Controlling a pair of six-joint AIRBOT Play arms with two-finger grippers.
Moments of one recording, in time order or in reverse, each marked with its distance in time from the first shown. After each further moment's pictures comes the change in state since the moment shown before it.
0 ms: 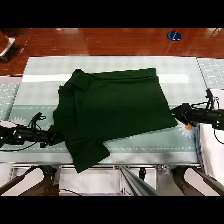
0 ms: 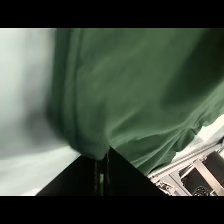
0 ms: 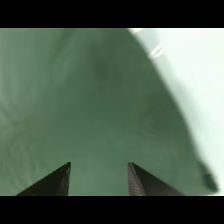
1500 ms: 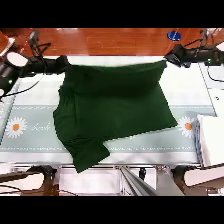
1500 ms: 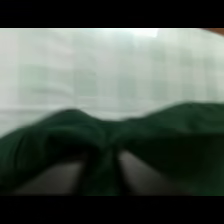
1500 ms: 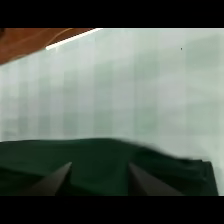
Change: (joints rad) left arm -0.464 -0.288 0.895 -0.018 0.449 -0.171; right arm 0.318 -0.627 1.045 0.013 -0.024 0.105
